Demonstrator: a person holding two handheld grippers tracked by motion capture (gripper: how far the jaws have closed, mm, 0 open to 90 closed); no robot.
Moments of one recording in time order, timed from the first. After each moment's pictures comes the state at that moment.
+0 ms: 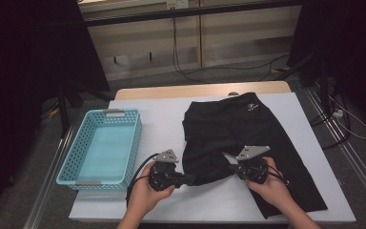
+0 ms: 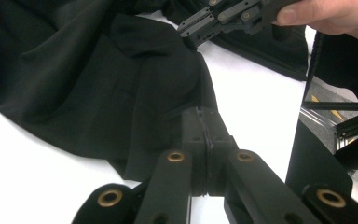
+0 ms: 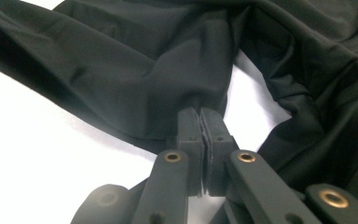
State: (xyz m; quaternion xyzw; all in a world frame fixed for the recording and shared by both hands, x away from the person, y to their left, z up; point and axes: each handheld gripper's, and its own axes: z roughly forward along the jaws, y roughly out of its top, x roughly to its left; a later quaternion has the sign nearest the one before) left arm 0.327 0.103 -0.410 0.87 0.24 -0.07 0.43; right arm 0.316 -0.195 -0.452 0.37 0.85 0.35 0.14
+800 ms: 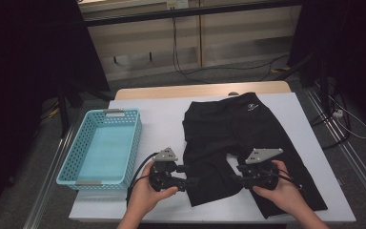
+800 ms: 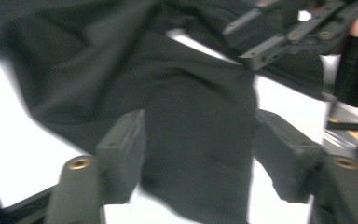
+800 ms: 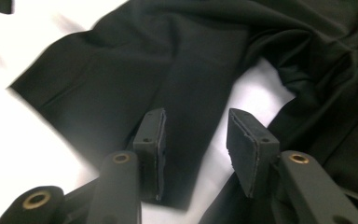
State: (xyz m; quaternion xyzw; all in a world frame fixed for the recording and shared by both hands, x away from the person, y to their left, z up) left arm 0.335 0.106 -0.418 0.85 0.28 -0.01 0.44; right arm 0.297 -0.207 -0.434 0.38 0.84 0.38 0.11
